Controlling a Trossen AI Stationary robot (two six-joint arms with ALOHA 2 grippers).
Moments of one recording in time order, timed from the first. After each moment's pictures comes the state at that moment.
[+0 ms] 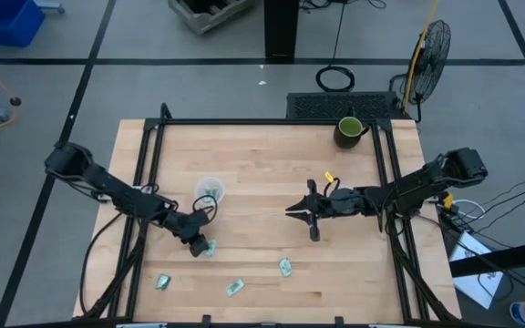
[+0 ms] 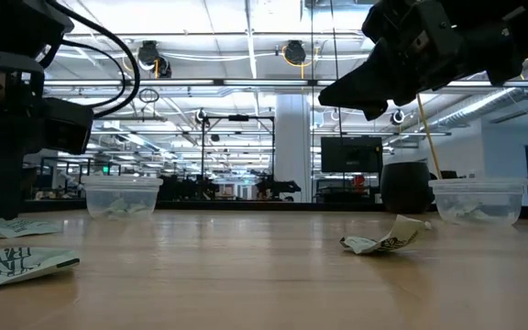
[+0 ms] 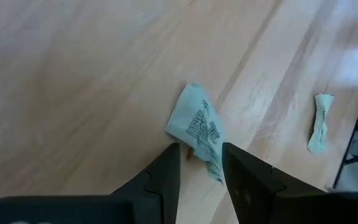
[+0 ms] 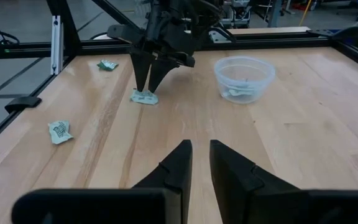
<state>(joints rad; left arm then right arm) -0.41 1.29 0.34 0.04 0.13 -1.18 0.18 1.39 0.47 0.62 0.16 0.11</state>
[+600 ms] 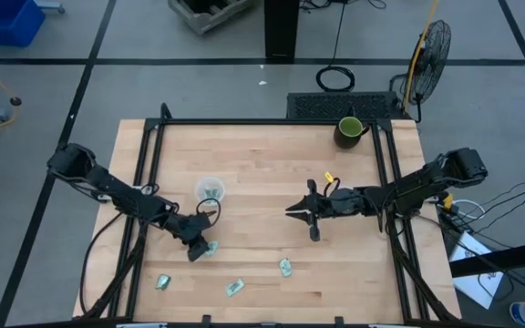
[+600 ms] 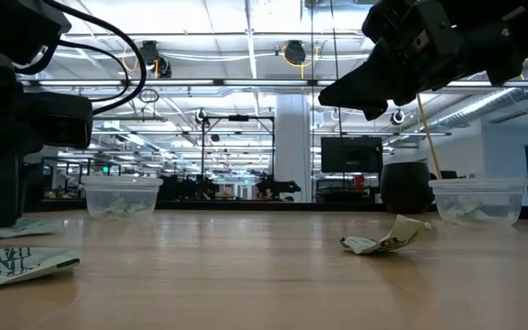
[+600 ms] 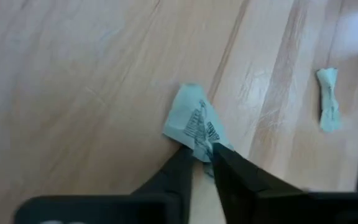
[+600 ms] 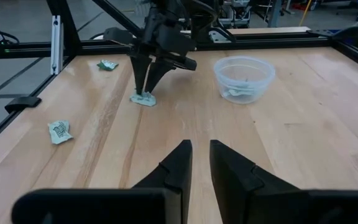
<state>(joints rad) -0.42 1.34 0.34 0.05 0.10 -0.98 0.18 1.39 0.47 0.62 0.16 0.11</state>
